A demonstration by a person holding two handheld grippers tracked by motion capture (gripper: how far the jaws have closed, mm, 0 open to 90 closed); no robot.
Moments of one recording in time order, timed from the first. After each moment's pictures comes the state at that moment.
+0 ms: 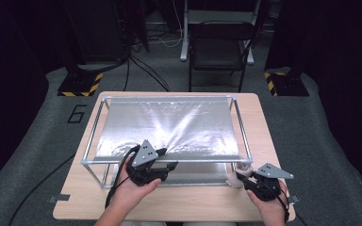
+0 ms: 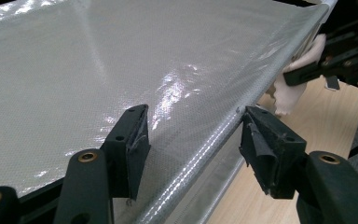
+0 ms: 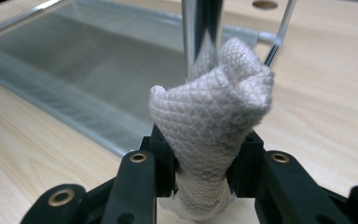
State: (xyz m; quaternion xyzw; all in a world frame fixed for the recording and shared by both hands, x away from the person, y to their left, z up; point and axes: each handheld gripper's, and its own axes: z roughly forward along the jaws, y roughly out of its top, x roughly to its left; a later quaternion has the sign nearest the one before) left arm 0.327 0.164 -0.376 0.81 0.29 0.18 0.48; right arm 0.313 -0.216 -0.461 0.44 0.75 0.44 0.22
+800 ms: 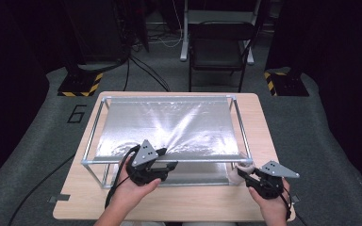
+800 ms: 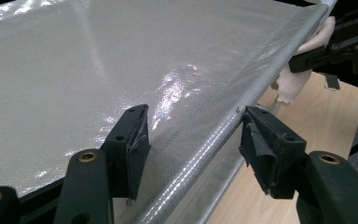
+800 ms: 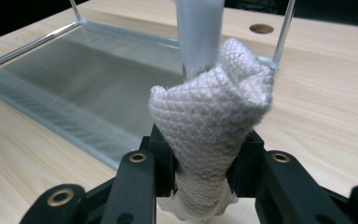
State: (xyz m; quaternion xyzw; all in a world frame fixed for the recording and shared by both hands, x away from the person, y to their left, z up) left arm 0.328 0.164 -0.376 0.81 0.29 0.18 0.48; right arm 0.312 -0.218 -0.448 0.43 0.74 0.47 0.22
